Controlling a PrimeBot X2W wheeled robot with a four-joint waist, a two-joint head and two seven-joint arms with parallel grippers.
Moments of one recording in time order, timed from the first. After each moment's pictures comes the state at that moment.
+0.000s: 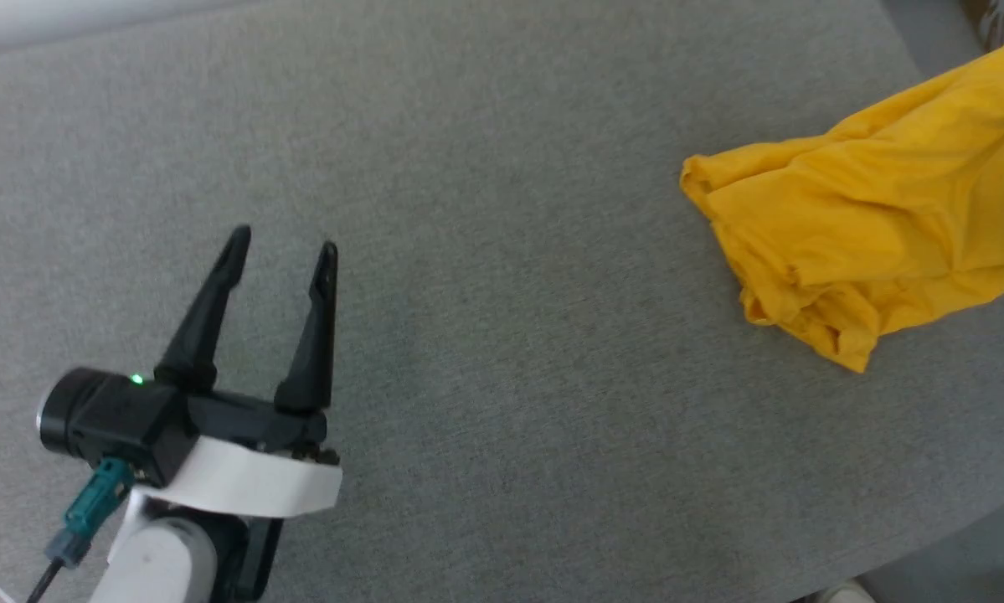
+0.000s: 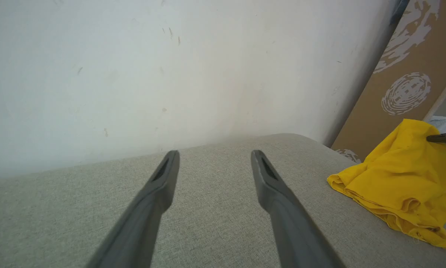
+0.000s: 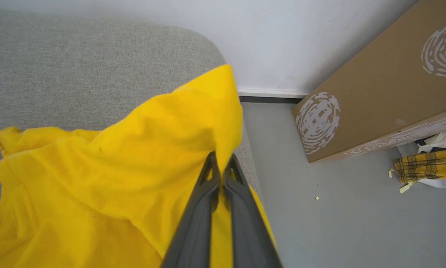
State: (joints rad) left arm -0.12 0.33 -0.22 -0.34 -0.30 0.09 -0.09; right arm -0.64 -0.54 0.10 0.40 0.39 0.13 0.35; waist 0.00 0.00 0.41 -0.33
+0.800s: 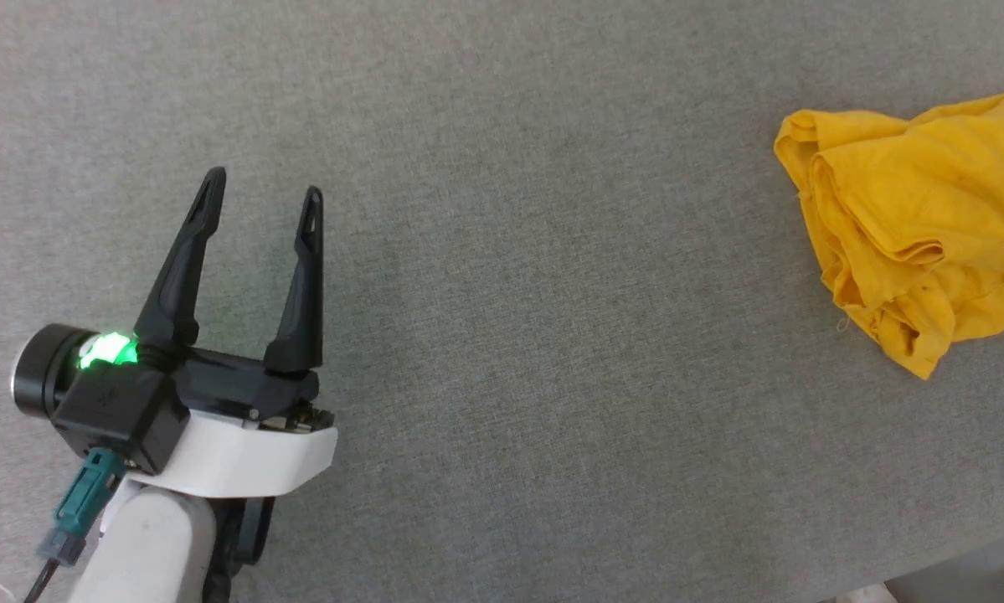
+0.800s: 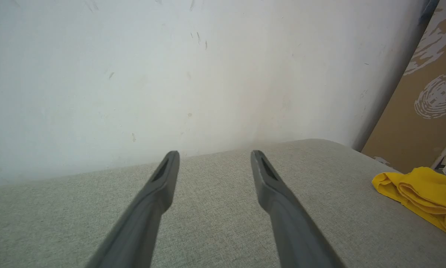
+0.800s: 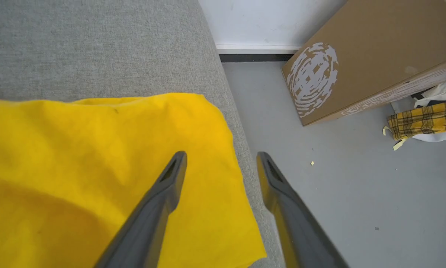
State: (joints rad) left arm -0.21 0.34 -0.23 -0.33 -0.24 0.12 -0.17; right arm -0.72 -0.54 0.00 0.72 0.32 0.13 0.22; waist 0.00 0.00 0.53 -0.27
